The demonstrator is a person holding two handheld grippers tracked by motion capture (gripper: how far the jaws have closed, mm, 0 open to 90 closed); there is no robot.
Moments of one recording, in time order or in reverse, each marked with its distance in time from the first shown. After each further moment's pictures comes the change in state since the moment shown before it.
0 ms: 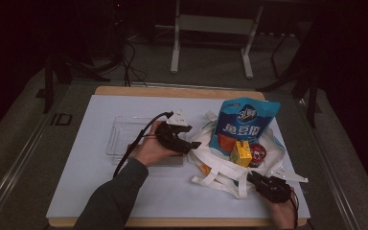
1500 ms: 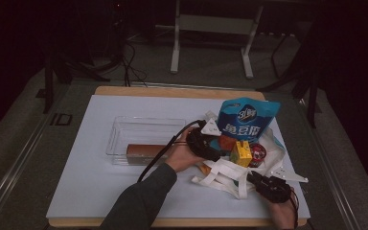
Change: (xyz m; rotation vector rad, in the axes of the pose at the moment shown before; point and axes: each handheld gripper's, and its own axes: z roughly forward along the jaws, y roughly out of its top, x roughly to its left) left arm -0.042 0.029 0.066 -0.012 -0.050 0.070; right arm 0.000 0.000 0.000 0.000 0.000 -0.001
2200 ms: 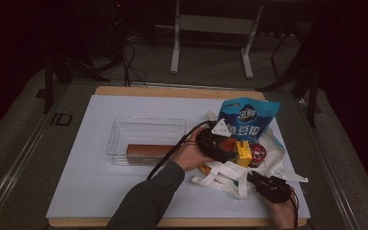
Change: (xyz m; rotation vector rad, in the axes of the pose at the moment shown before) left arm -0.005 0.013 0.021 0.013 -0.053 0.024; right arm 0.000 0.000 0.000 -0.002 0.001 -0.001
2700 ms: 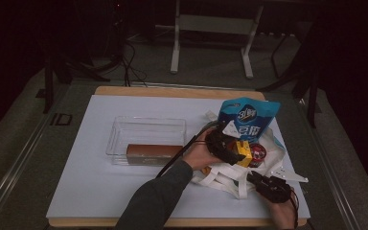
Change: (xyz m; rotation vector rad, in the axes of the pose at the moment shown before) left arm -0.002 0.009 0.030 0.035 -0.030 -0.003; right arm 0.000 0.000 0.000 0.001 0.001 0.001
